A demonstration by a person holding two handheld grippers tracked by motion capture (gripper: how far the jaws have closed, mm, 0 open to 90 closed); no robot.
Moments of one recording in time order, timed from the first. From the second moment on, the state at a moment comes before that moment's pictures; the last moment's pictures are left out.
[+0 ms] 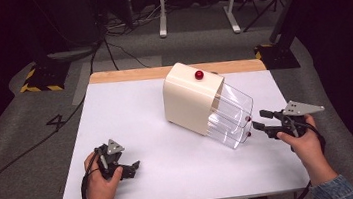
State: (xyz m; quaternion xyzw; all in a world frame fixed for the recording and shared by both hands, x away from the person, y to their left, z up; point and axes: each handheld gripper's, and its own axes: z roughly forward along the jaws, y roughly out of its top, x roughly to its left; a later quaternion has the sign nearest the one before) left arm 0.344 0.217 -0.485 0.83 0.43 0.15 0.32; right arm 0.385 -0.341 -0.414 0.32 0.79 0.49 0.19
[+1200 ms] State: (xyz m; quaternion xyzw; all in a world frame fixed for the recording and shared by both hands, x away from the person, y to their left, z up) left arm 0.343 0.217 -0.485 0.83 0.43 0.15 0.32; right arm 0.355 -0.405 -0.465 0.41 0.83 0.34 0.15
